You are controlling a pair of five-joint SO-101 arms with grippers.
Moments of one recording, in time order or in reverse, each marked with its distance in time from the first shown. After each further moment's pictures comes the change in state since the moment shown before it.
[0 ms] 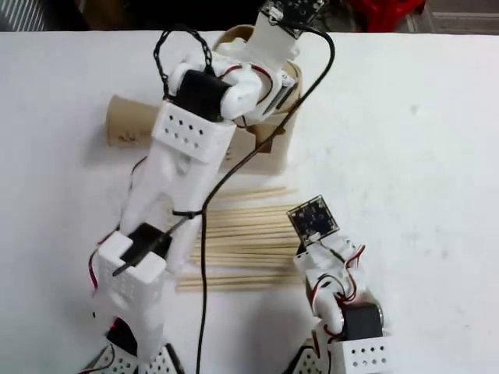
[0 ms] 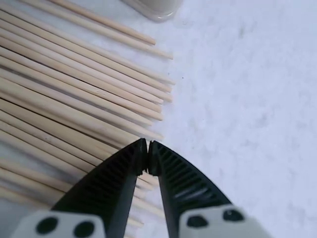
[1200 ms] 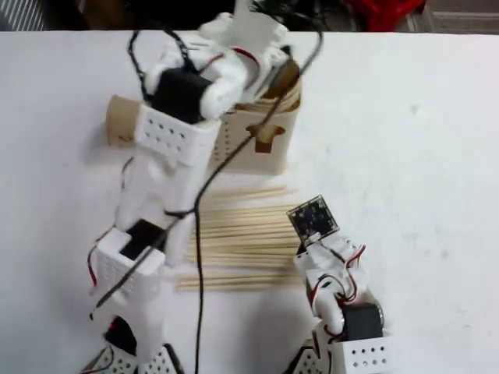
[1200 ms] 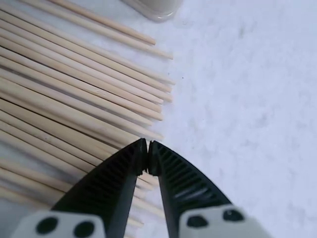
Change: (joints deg) left arm -2.7 2.5 -11.2 -0.6 0.3; right arm 0.0 0.0 0.0 0.0 0.0
